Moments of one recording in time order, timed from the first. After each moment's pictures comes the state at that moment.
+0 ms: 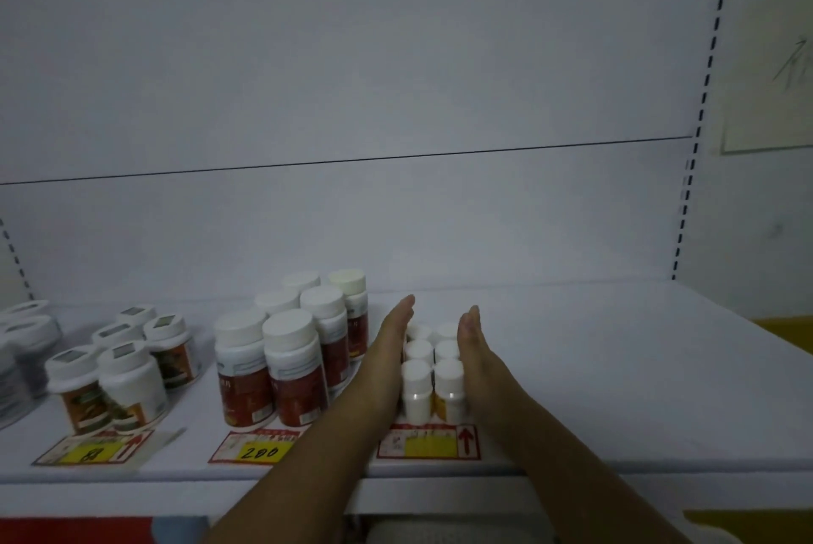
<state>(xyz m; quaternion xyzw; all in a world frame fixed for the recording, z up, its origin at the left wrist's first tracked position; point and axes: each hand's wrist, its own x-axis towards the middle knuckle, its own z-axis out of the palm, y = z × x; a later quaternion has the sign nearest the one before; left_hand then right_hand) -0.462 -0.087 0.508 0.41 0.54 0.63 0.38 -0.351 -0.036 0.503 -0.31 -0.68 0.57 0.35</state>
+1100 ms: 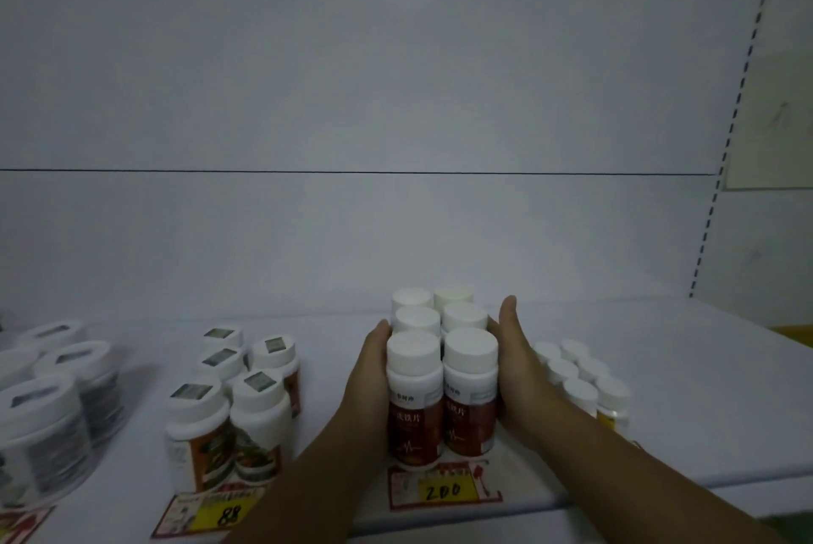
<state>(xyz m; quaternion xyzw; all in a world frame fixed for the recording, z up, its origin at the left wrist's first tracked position) -0.610 -0.159 0.517 0.28 0.36 0.68 0.57 -0.487 -0.095 0.532 -0.28 -0.52 0.71 0.39</state>
